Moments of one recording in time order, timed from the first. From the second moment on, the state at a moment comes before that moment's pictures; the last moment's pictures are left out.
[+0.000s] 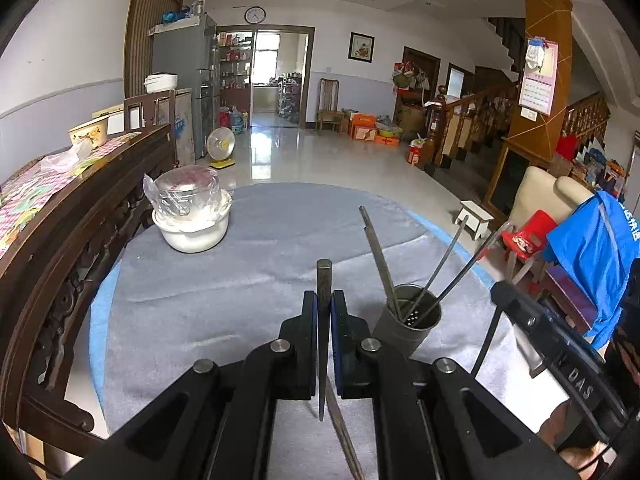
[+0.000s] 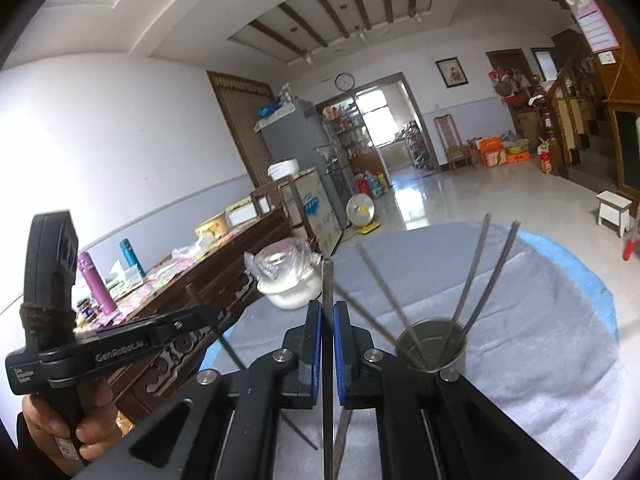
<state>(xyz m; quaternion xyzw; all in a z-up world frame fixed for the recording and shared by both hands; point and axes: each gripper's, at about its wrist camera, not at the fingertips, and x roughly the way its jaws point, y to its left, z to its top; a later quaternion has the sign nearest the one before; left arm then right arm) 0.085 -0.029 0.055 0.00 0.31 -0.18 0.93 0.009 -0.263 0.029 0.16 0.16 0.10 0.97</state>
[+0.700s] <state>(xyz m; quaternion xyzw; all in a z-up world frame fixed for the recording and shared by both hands) 0.075 -0.023 0.045 -0.05 0.33 -0.21 0.92 0.000 -0.311 0.032 0.20 0.12 0.06 0.97</state>
